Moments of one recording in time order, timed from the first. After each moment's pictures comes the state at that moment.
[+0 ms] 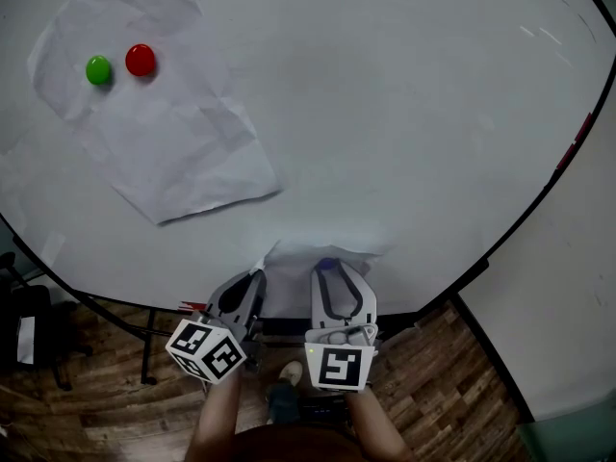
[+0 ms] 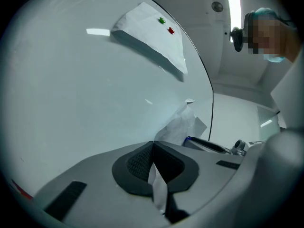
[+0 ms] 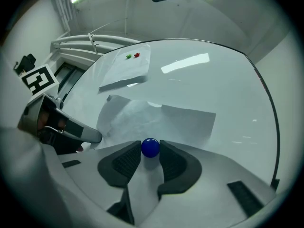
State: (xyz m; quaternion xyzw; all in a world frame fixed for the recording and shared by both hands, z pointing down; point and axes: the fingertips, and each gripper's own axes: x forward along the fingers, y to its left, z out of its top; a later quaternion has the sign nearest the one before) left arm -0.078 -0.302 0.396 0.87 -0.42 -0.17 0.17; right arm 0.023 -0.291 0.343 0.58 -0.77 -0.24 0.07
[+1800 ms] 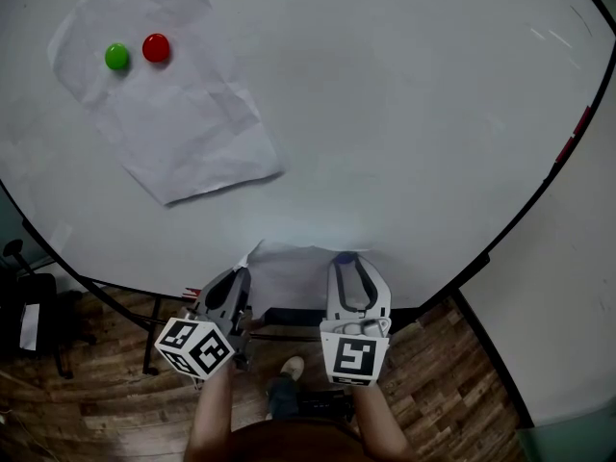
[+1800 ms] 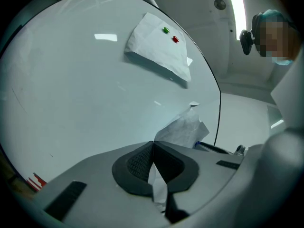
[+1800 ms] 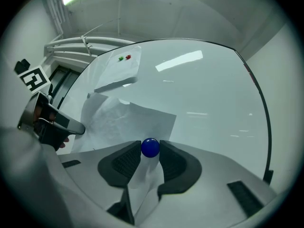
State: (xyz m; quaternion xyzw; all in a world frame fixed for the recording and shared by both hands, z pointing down) left arm -0.110 -0.282 0.407 0.84 -0.47 -0.17 0.19; right arm 0.054 -0.282 0.351 0.60 -0.77 -0.20 0.04
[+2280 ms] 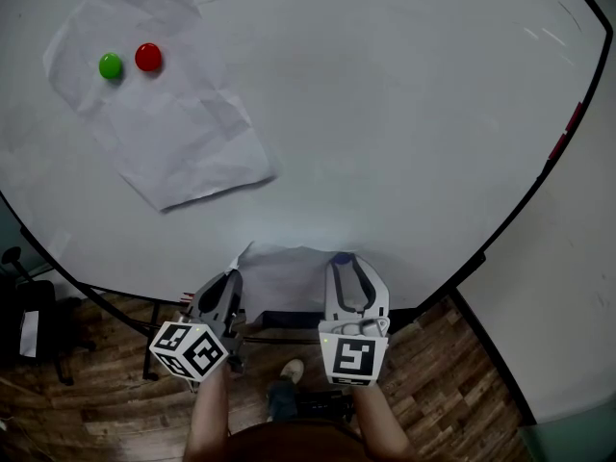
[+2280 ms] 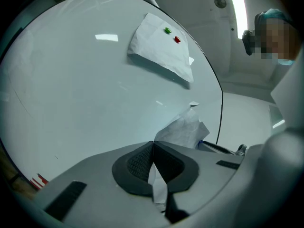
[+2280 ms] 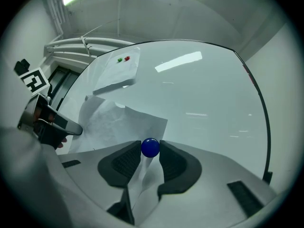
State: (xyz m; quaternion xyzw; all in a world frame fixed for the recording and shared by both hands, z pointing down) left arm -0.118 -0.282 0.407 0.84 -0.48 -0.17 0.19; right arm 0.057 -0.281 0.344 0.60 -0.77 -0.20 0.04
